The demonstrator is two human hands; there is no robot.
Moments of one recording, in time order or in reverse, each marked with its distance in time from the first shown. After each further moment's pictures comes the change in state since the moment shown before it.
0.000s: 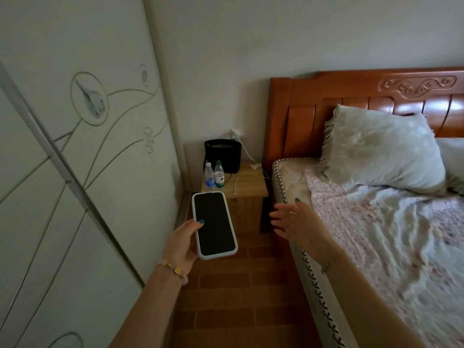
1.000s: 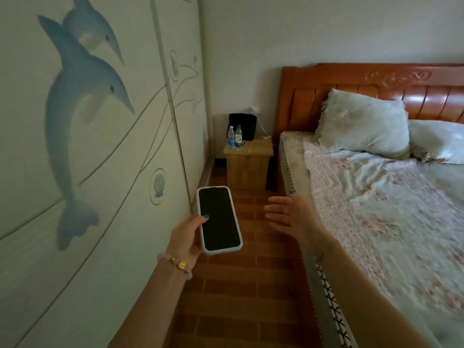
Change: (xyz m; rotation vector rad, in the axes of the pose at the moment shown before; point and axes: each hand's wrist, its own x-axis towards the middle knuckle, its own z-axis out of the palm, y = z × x) left_hand -0.502 -0.200 -0.153 -0.089 0.073 0.042; right_hand -0.511 0.156 0.022 -0.162 -0.098 -0.023
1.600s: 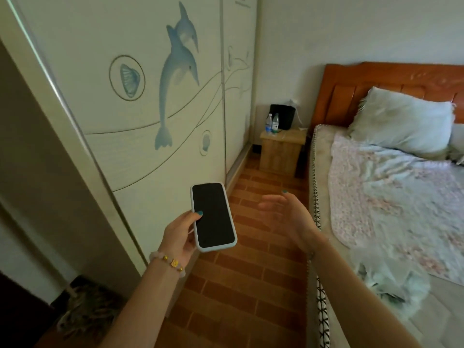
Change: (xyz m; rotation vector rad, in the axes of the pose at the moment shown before) left_hand -0.341 -0.127 -0.059 -0.075 0.244 0.150; right_hand -0.297 0.072 -0.017 -0.078 -0.292 -0.006
